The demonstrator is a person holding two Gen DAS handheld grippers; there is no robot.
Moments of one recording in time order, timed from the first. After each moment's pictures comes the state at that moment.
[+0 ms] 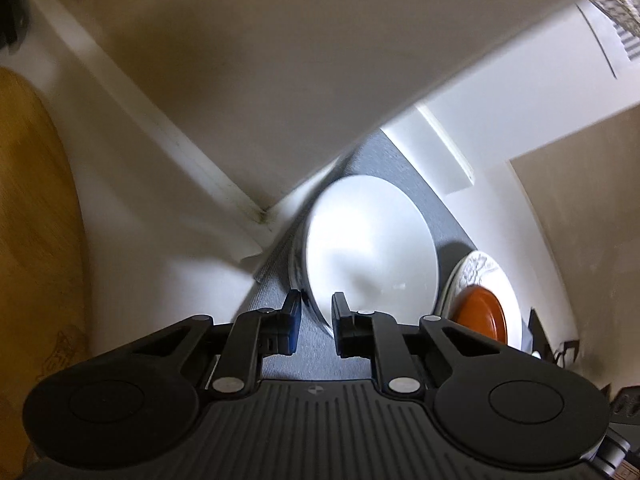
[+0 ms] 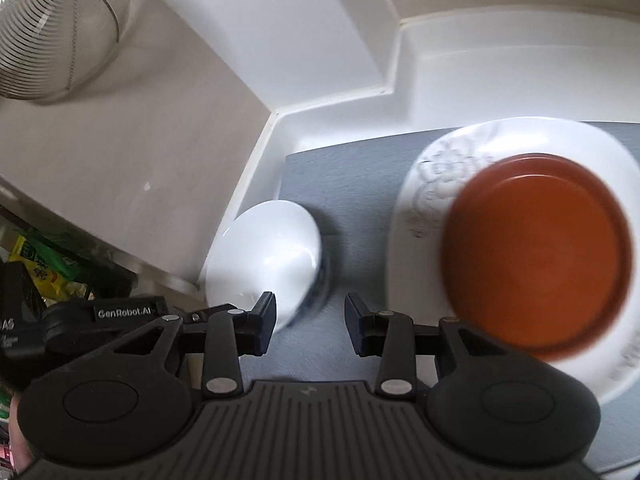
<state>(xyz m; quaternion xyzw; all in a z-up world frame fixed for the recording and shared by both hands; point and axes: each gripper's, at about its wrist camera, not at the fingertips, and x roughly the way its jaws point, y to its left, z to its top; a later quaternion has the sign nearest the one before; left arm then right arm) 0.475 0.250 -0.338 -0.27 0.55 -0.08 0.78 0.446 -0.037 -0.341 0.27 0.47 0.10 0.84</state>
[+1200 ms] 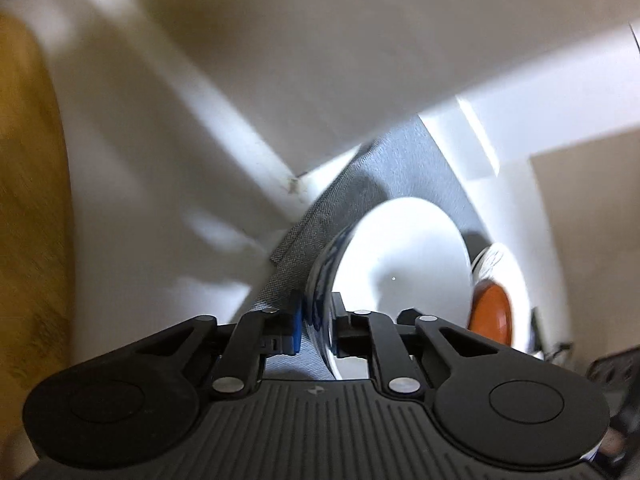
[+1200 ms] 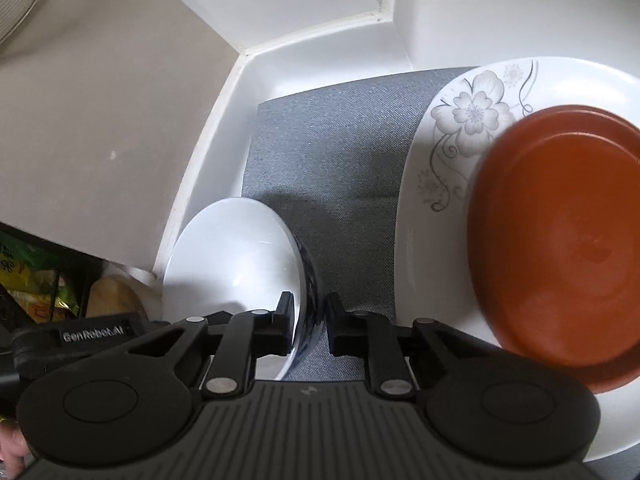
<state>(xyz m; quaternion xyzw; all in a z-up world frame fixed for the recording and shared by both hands) 0.462 0.287 -0.348 -0.28 0.58 -0.09 0.76 0.475 -0.028 -0.378 0.26 0.54 0.09 0.80</state>
